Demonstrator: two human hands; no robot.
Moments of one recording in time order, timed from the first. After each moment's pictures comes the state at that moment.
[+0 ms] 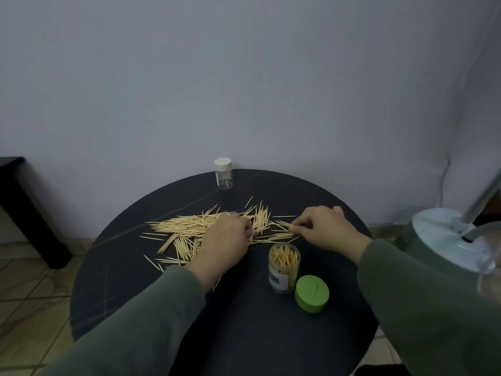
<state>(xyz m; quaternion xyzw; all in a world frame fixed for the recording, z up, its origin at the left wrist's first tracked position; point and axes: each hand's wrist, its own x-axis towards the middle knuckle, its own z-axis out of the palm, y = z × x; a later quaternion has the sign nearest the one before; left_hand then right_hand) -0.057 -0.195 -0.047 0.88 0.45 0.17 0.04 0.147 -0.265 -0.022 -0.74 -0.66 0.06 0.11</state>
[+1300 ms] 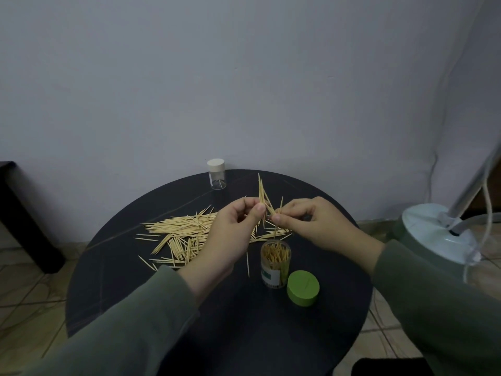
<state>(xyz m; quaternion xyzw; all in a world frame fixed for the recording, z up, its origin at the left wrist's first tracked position) -0.050 -0.252 -0.007 0.65 0.33 0.44 0.52 0.124 -0.305 0.007 -0.58 -0.68 0.22 0.39</state>
